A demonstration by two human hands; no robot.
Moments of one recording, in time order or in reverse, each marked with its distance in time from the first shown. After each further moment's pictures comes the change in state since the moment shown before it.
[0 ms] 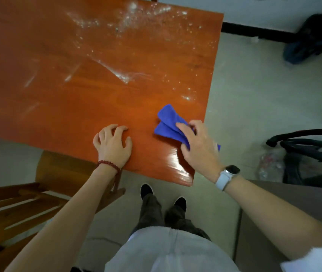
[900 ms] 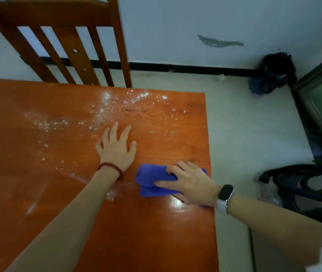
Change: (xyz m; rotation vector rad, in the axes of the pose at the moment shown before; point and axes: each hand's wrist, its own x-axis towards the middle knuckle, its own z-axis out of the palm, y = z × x) left_hand 0.302 0.096 -0.019 0.101 -0.118 0.195; right_hand 0.204 0.100 0.033 -0.291 -0.257 -0.518
